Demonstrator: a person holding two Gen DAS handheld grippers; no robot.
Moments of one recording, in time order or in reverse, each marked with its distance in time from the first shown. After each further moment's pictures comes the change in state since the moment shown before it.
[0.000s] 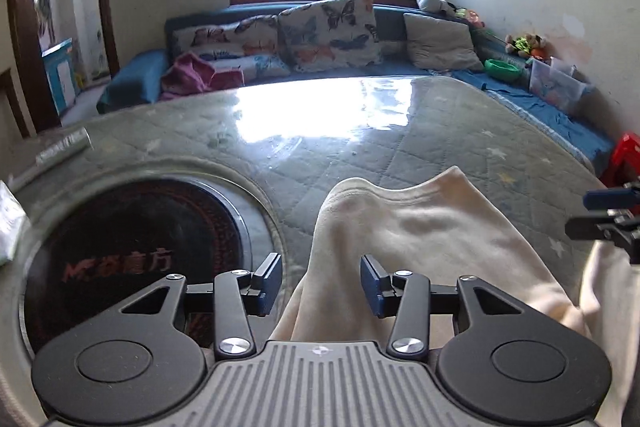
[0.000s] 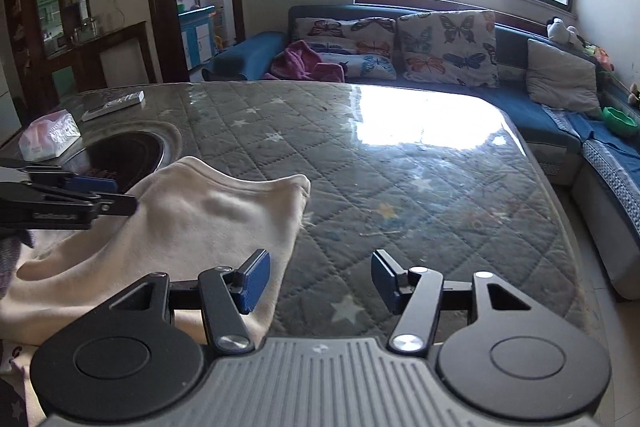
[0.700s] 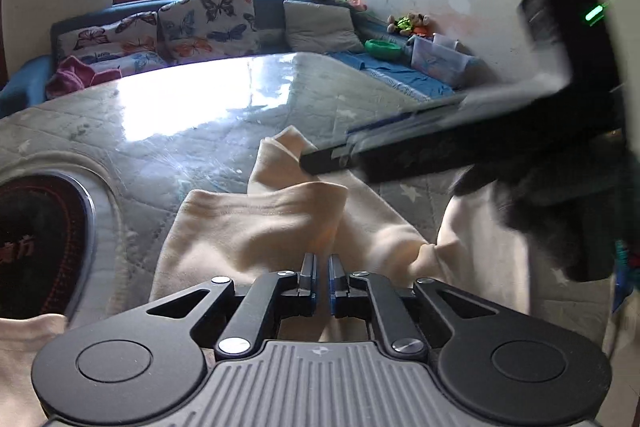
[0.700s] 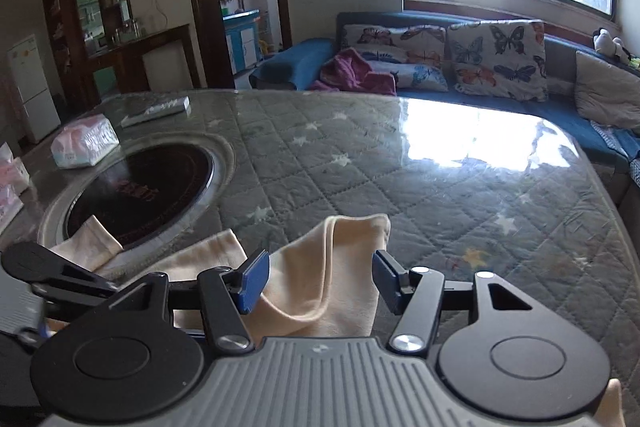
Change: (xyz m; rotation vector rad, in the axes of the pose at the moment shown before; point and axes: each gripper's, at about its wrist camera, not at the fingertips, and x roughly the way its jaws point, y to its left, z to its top) left arm -0.027 -0.049 -0.031 0.157 0.022 -0.322; right arm 0.041 0.031 0.021 -0.034 -0.004 0.124
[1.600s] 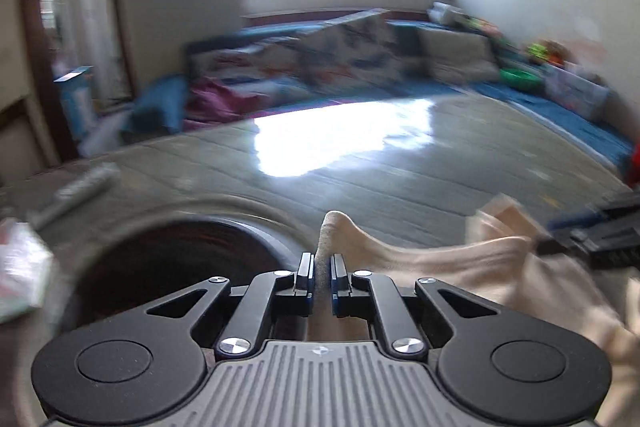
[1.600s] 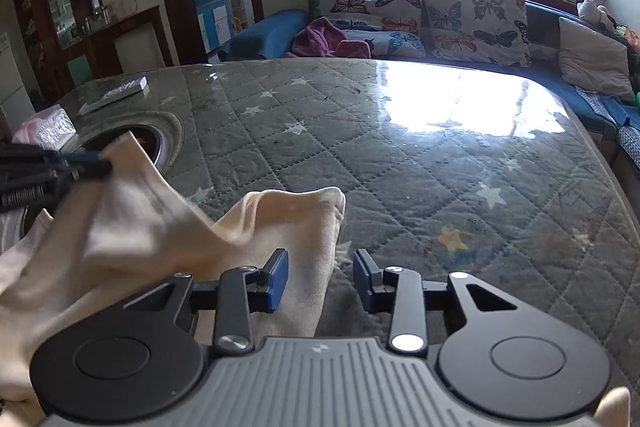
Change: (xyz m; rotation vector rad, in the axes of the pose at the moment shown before) left arm 0.004 0.101 0.037 -0.124 -0.081 0.482; right arm 0.040 -0.027 0.002 0.046 0.070 -0.048
